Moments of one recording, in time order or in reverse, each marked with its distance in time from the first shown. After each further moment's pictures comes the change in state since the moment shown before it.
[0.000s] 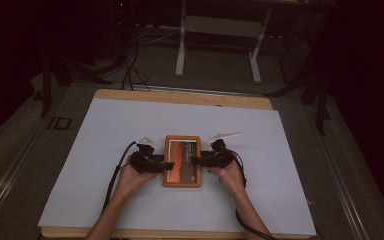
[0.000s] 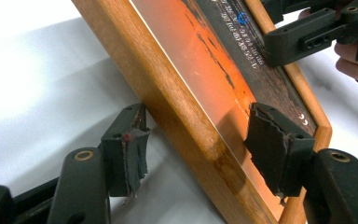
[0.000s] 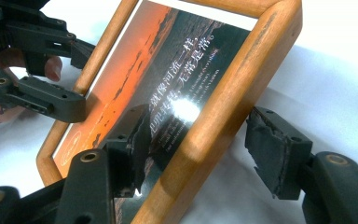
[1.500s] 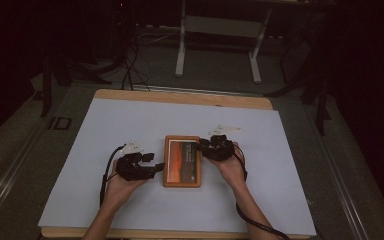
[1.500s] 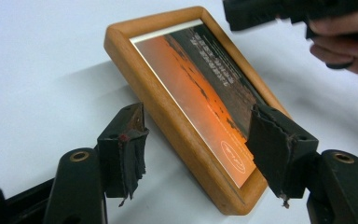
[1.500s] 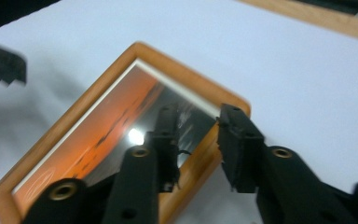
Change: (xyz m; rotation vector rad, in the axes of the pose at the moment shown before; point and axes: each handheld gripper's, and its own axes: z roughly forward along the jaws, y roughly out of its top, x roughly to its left) left arm -0.030 -0.014 -0.051 -0.156 0.105 0.064; right arm 0.017 0.025 -0.016 -0.149 -0.175 -0.224
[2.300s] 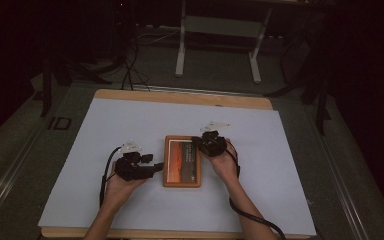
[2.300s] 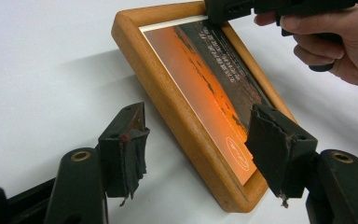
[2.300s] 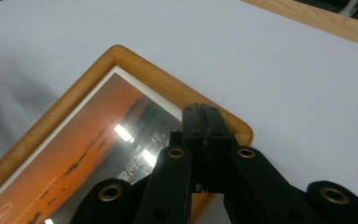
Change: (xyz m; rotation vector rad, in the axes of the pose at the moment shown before) left arm 0.007 -0.004 0.001 0.009 0.002 -0.063; right arm 0.002 0.008 0.025 0.039 -0.058 -0.023
